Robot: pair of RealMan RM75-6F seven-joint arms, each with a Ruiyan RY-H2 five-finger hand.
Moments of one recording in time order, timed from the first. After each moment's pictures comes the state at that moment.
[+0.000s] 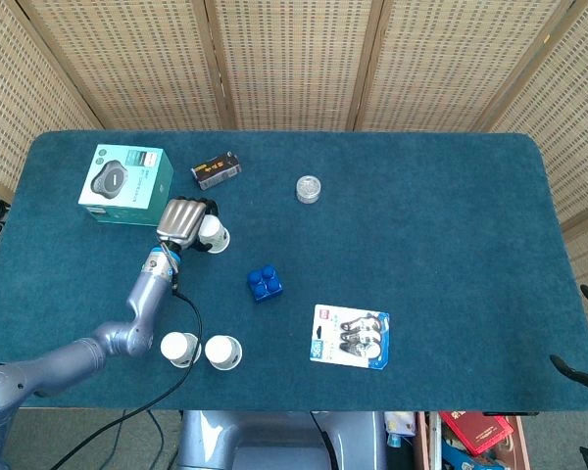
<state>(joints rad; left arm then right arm) -0.95 -1.72 -0.27 -0.97 0.89 0.80 0.34 -0.01 -1.07 0.10 -1.53 -1.46 1.56 0.16</state>
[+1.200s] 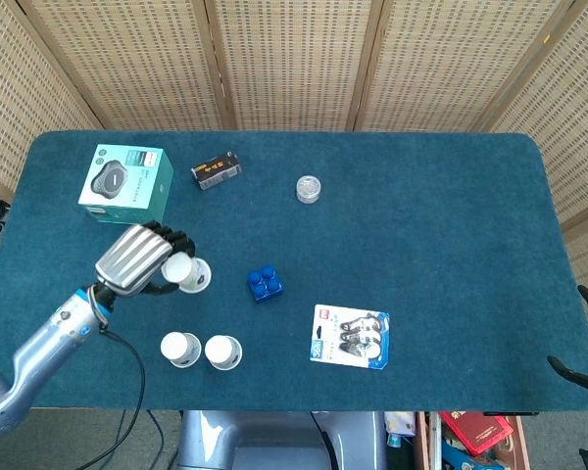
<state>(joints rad) -0.71 -0.98 -0.10 -1.87 1.44 1.01 0.13 -0.02 -1.05 0.09 -1.56 -1.49 1.57 0.16</state>
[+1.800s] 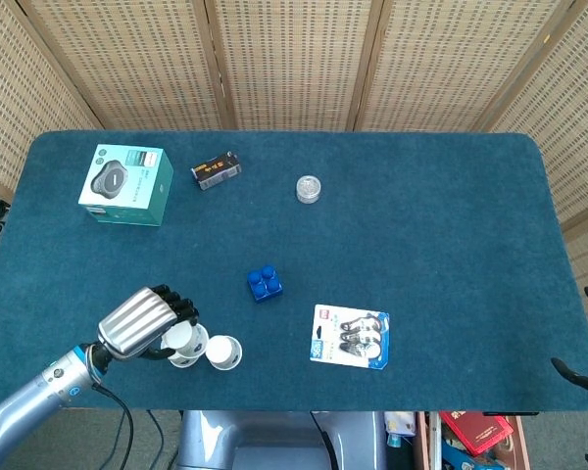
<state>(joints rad) -0.62 -0.98 0.04 -1.93 1.69 1.03 0.14 -0.03 -1.04 0.09 -1.56 -1.50 1.60 0.20</state>
